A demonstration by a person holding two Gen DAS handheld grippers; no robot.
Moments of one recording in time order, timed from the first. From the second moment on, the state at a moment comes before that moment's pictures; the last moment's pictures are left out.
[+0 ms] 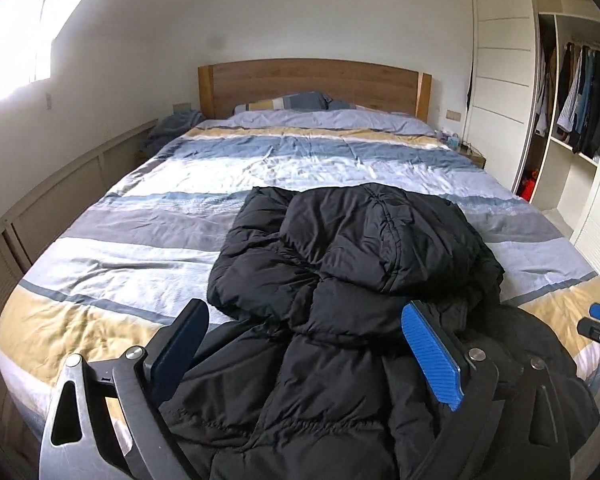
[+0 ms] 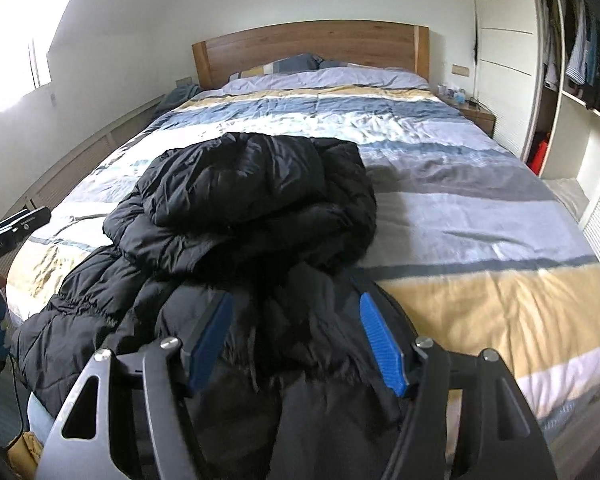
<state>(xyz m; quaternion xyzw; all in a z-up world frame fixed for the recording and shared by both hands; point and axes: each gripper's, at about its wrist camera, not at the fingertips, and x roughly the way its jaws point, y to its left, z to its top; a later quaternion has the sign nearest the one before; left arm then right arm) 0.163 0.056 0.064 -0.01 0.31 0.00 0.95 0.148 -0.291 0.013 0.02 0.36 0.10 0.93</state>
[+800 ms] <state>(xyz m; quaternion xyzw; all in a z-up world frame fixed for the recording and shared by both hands) 0.103 0.080 0.066 -0.02 0.29 0.03 0.96 0.076 -0.361 0.010 0.06 0.34 0.01 0.94</state>
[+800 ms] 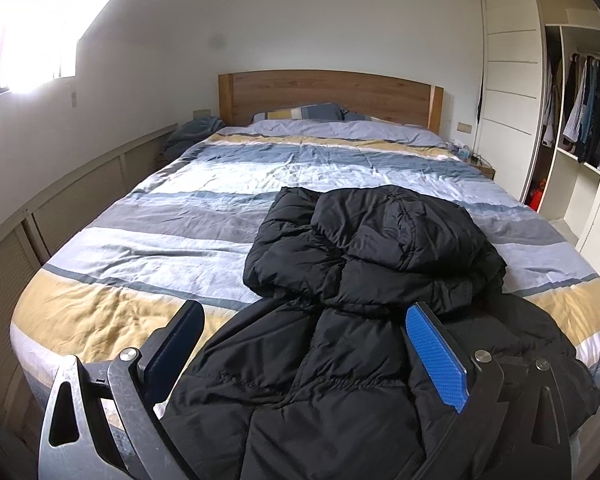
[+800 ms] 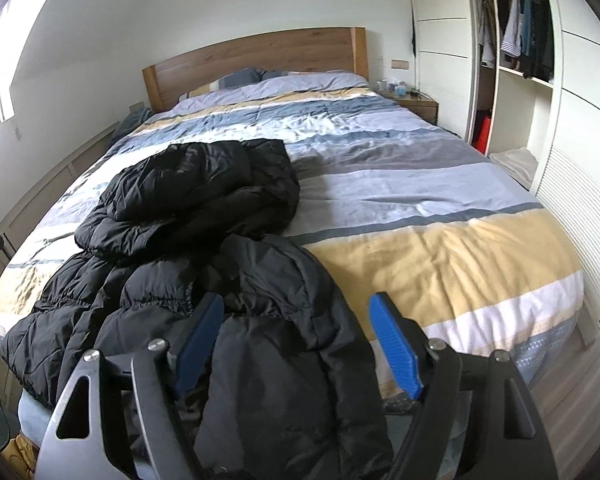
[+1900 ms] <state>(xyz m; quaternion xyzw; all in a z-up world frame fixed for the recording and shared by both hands) 0.116 0.196 -0.030 -0.11 0.43 0.06 0.89 0.084 -0.418 -0.098 0.19 0.45 0.03 0.87</state>
